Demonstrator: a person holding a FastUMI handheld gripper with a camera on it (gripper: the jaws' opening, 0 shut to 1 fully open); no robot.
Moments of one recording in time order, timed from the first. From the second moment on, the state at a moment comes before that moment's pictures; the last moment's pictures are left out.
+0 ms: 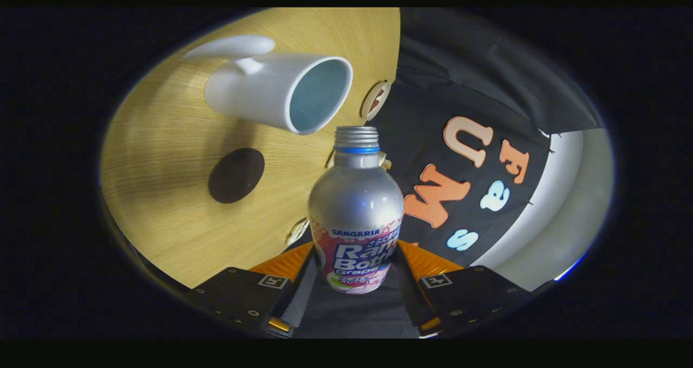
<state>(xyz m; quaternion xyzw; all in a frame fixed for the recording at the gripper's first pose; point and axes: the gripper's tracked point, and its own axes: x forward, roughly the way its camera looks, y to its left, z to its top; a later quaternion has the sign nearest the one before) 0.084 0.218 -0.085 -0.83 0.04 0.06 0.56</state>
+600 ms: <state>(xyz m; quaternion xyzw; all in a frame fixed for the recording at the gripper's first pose) 0.093 0.206 -0.112 -0.66 0.12 0.09 0.74</state>
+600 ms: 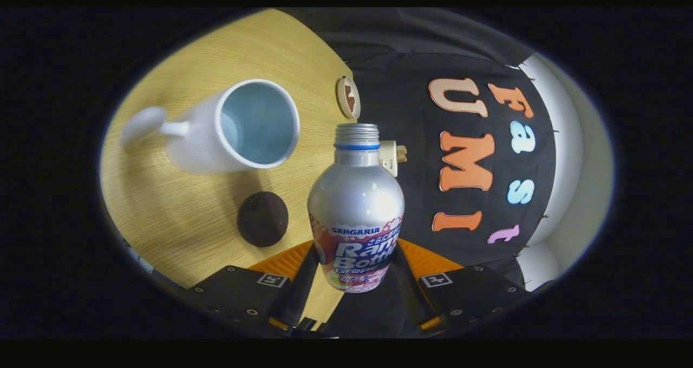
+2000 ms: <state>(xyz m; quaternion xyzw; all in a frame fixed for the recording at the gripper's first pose) 0.096 0.199 -0.151 -0.11 0.21 0.16 0.96</state>
